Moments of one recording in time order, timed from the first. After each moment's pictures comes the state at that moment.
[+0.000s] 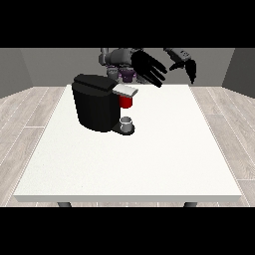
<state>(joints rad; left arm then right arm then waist) -0.48 0.05 0.01 -1.38 -0.12 -0.32 -0.14 -0.99 -0.42 -0.16 -1.25 0.21 -0.04 0.51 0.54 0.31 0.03</state>
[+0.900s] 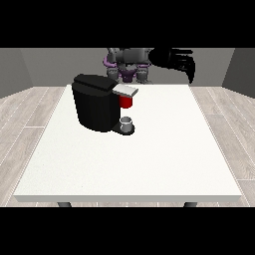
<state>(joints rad) -0.47 0.05 0.03 -1.41 -0.10 -0.31 -0.09 -1.07 -0.17 -0.05 -1.16 0.16 -0.05 0.13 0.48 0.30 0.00</state>
